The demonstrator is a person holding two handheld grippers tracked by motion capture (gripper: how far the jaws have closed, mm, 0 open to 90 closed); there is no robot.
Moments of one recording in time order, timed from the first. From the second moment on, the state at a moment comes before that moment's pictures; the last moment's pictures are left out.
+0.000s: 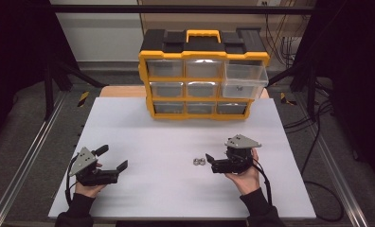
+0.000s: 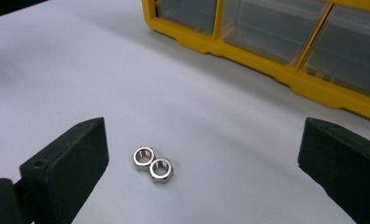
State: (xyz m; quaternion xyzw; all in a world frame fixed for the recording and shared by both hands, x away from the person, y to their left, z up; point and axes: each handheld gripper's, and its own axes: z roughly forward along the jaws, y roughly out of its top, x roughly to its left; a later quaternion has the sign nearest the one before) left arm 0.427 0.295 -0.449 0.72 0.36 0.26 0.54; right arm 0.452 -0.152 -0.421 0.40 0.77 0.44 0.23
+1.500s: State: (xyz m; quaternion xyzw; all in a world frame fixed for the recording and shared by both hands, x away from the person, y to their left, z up) left arm 0.427 0.294 -0.450 0.72 0.35 0.26 0.53; right arm 0.483 -0.123 -0.485 0.37 0.84 0.37 0.13
